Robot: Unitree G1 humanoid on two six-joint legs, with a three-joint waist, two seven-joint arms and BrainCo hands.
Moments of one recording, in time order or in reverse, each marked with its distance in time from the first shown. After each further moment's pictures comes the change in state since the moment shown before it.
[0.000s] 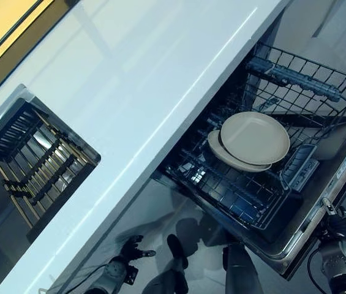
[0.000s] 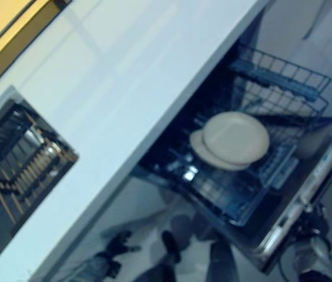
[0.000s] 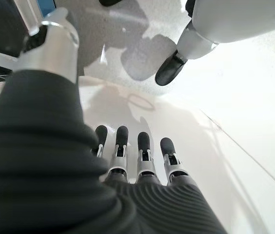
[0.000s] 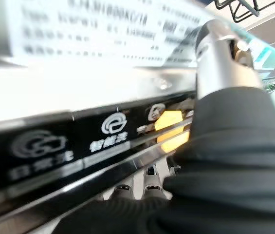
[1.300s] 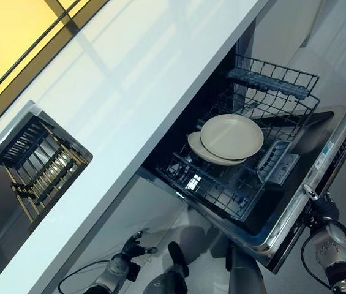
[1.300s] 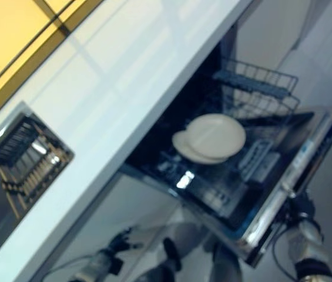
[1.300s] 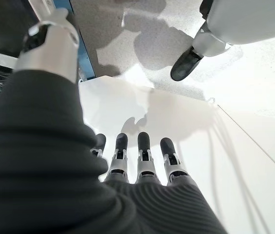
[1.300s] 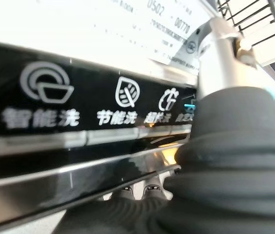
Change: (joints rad) left arm 0.000 -0.010 0.000 -0.020 -0.001 0.052 0.008; right arm -0.050 -0.001 0.130 -0.104 -0.142 0.061 -0.076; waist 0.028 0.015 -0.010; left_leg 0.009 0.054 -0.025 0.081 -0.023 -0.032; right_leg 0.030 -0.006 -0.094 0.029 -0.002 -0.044
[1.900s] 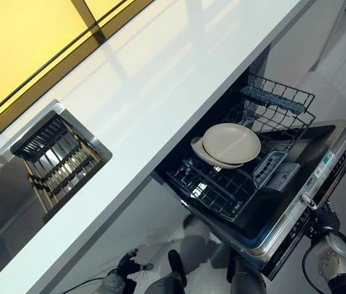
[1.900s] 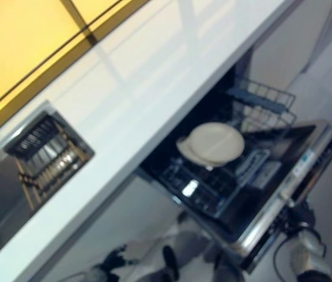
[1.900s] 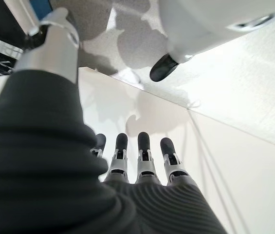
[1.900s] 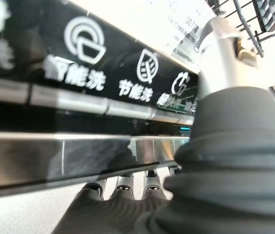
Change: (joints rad) left arm 0.081 -0.014 0.042 0.063 0.000 0.019 -0.021; right arm 0.114 -0.002 -0.001 -0.064 -0.019 0.023 -0.046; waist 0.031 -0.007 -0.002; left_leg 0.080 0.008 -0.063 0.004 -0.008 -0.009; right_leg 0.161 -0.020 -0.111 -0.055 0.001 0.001
